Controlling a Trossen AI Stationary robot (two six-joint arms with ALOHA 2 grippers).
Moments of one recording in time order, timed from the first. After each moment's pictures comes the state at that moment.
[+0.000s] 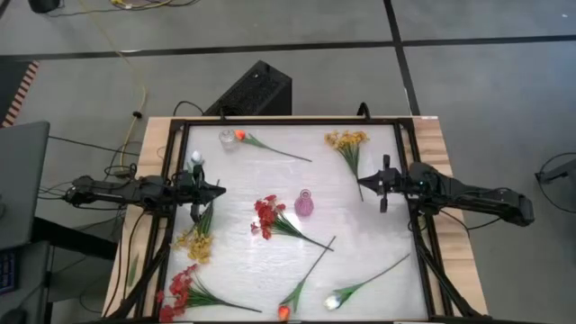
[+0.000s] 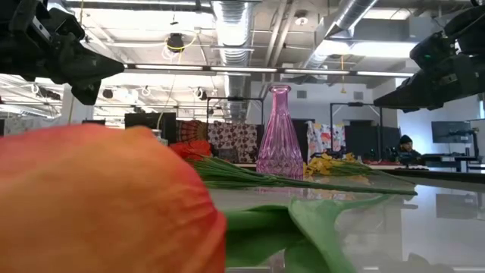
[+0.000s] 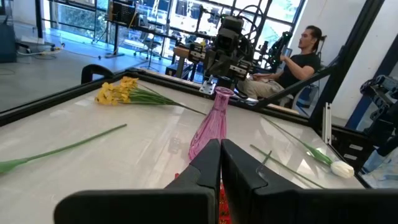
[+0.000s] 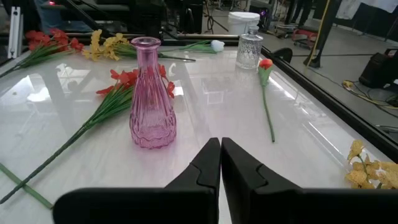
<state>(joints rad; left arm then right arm) -0.11 0.02 0.02 0.03 -0.24 -0.25 -0.24 0.17 0.07 -0.11 -0.05 -0.07</state>
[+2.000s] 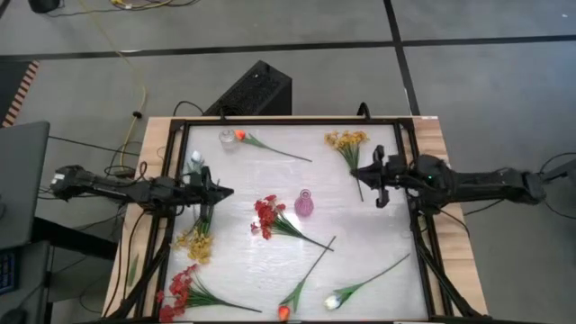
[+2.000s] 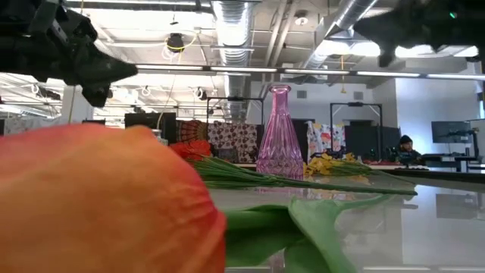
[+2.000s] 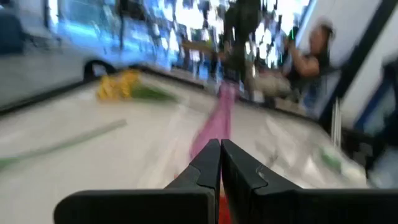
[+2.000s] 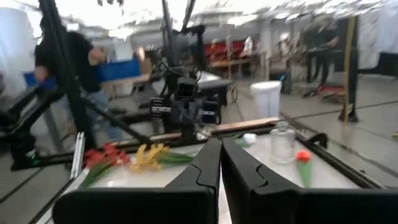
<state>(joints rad) -0.11 0.43 0.03 0.37 -0.24 -0.26 -0.08 0.56 0.30 0.36 0.00 0.12</state>
